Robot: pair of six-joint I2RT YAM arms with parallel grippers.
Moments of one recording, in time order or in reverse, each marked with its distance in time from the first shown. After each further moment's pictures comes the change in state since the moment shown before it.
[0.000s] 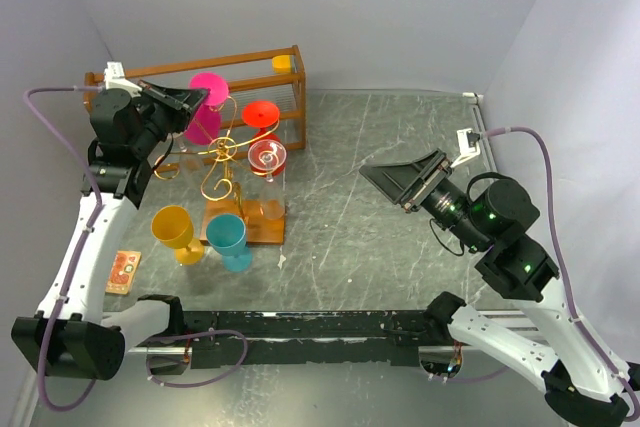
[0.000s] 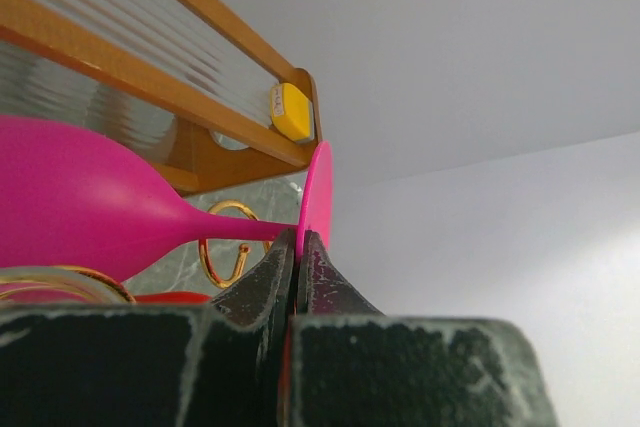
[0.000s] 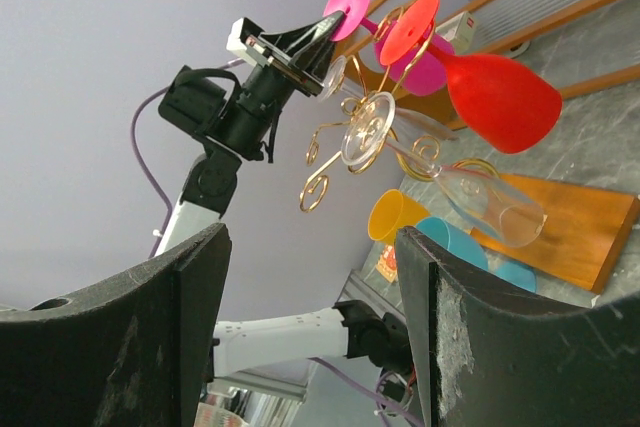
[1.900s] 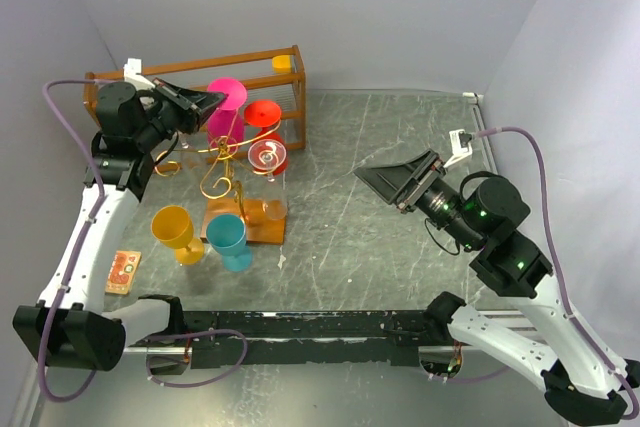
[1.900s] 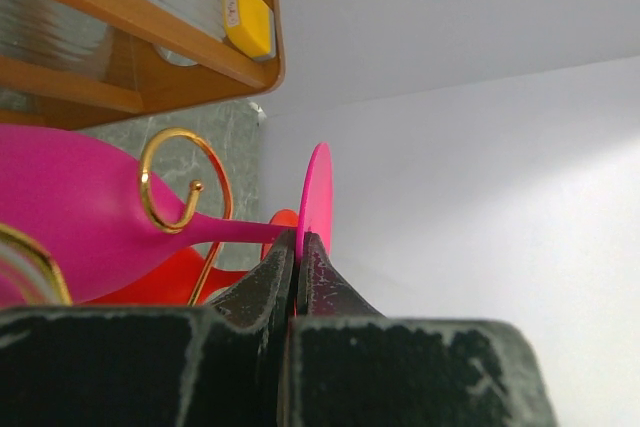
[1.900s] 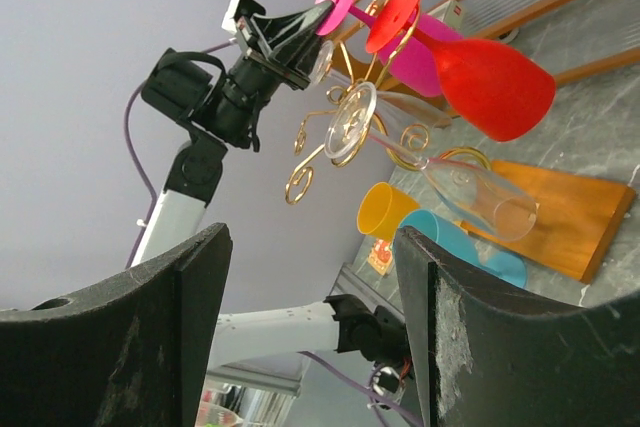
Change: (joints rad) left arm 0.002 0.031 0.010 -0.017 0.191 -0.087; right arm 0.000 0.009 -0.028 0.009 -0.005 0.002
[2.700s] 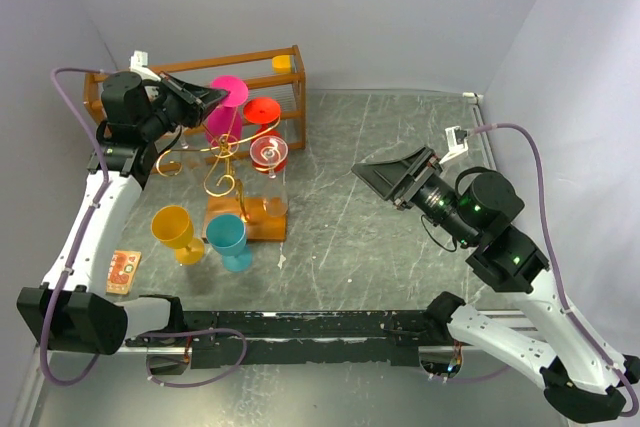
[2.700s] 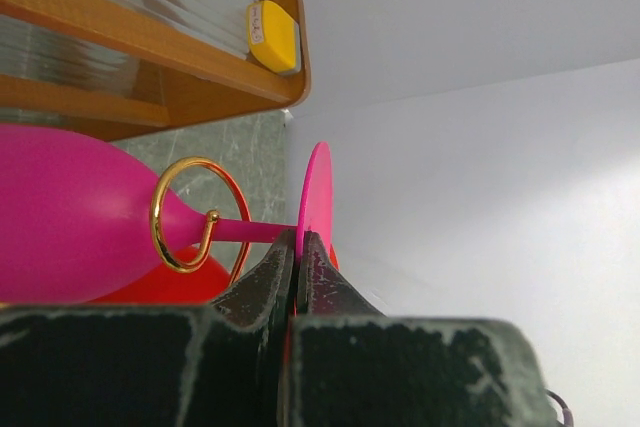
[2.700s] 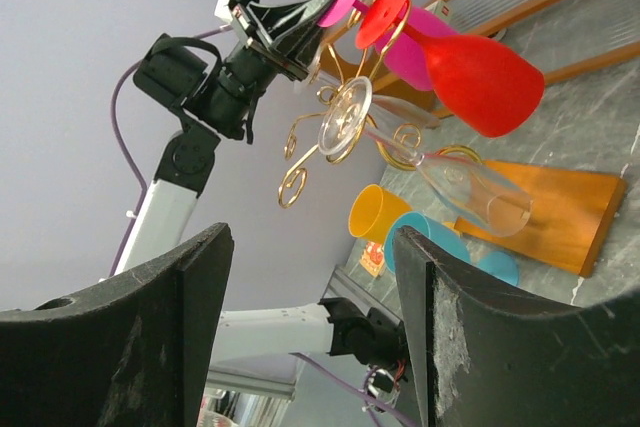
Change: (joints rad) left arm -0.006 0.084 0.071 -0.034 -0.005 0.076; right arm 0.000 0.031 0.014 -0.009 0.015 -0.007
